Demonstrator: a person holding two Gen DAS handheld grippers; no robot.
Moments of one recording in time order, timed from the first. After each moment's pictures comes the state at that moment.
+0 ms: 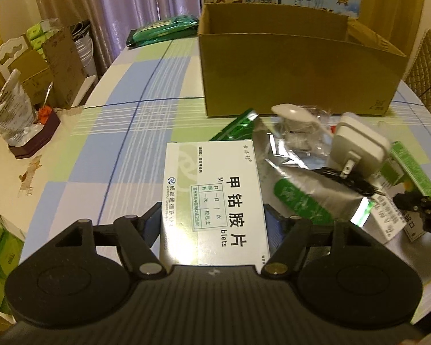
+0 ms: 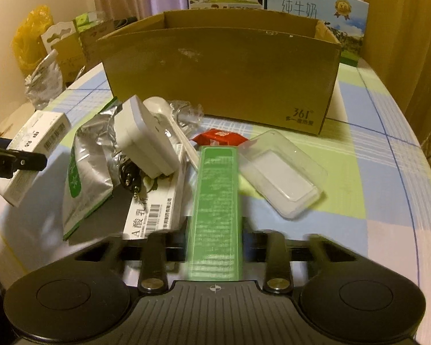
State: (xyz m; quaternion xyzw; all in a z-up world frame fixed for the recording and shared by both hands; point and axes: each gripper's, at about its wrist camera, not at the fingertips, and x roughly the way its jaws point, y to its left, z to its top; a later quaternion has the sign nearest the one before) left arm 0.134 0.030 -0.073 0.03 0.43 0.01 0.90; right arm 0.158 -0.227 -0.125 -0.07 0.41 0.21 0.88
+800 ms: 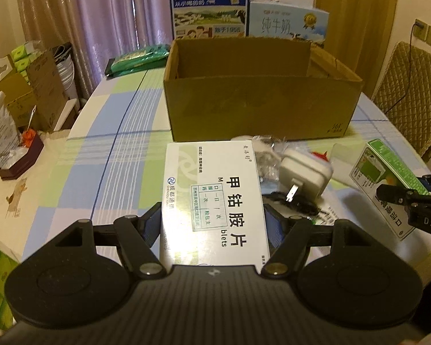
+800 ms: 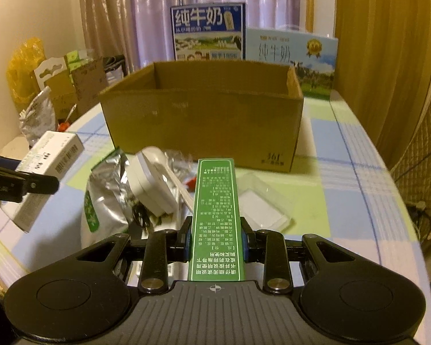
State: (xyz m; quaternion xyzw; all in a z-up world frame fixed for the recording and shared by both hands) left arm 0.117 0.007 -0.030 0.03 0.39 -0.04 0.92; right arm 0.129 -0.238 -0.068 -0.05 0.34 0.18 0.92
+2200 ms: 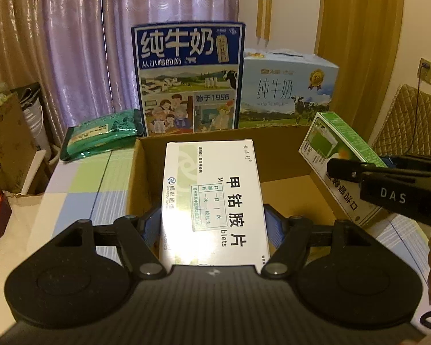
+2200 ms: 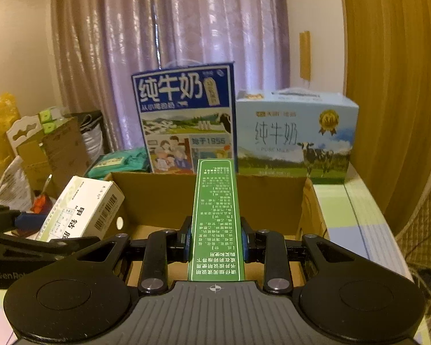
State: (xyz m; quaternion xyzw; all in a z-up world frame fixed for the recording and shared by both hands) left arm 0.332 -0.009 0.011 0.02 0.33 -0.09 0.94; right arm 0.346 -0.186 -0.014 0.00 0.27 0.16 0.95
